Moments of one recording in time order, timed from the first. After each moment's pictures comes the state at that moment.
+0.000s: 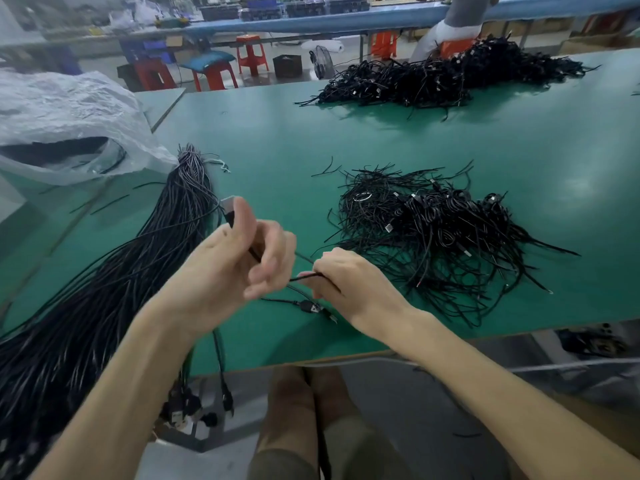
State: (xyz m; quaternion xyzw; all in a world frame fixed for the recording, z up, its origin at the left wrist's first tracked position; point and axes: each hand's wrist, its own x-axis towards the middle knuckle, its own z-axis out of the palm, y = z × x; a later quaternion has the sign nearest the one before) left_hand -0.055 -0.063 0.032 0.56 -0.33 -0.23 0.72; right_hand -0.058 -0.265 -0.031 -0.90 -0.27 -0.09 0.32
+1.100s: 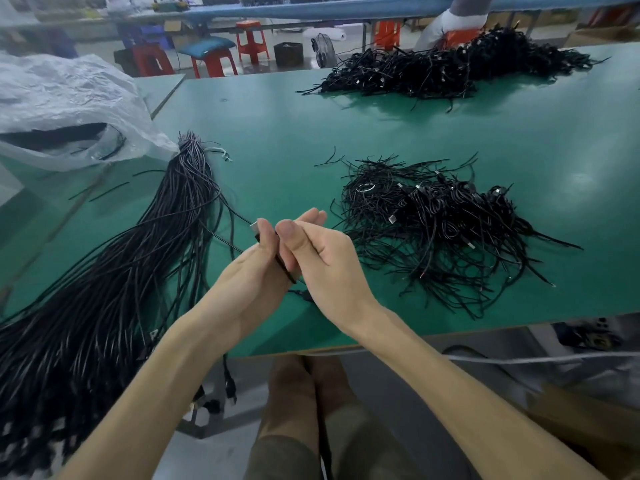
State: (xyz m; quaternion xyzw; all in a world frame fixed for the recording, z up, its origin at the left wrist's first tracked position) left_hand -0.061 -0.080 -0.014 0.62 -0.16 -0.18 0.75; right_hand -0.073 -0.214 -0.005 -0.73 -0.20 -0.12 0.65
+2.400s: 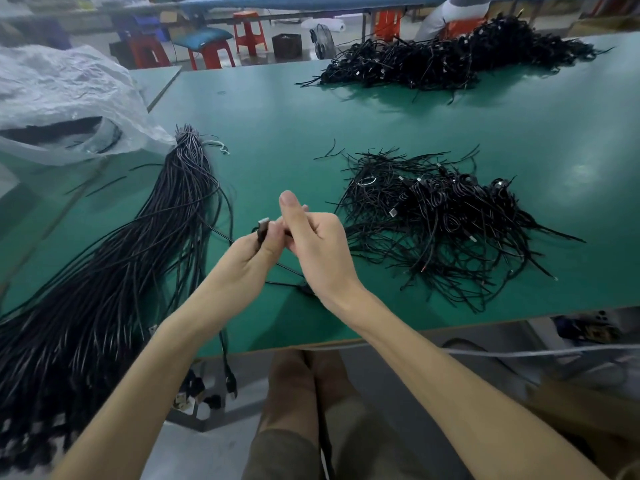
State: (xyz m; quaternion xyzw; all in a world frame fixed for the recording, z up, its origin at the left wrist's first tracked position) left_hand -0.049 -0.063 -0.013 0.80 -0.22 -0.06 0.56; right_hand -0.044 -0.197 -0.020 -0.68 -0.12 -0.08 0.72
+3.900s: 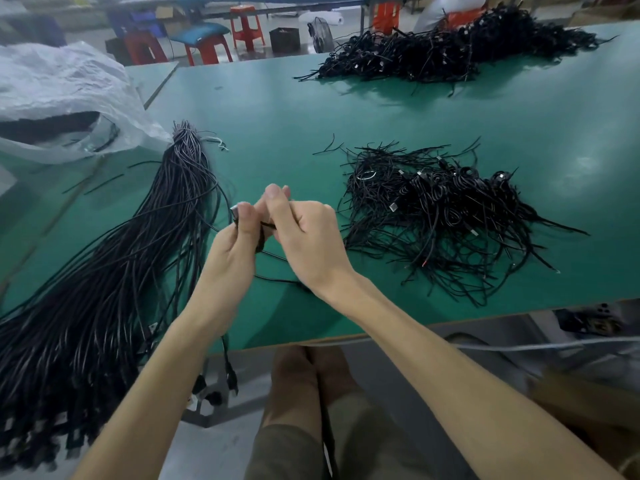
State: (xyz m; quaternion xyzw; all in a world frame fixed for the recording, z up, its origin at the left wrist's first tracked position) left_hand -0.050 -0.068 -0.022 0.73 -0.17 0.02 0.66; right_hand -0.040 -0.194 -0.011 -0.75 -0.16 -0.17 0.62
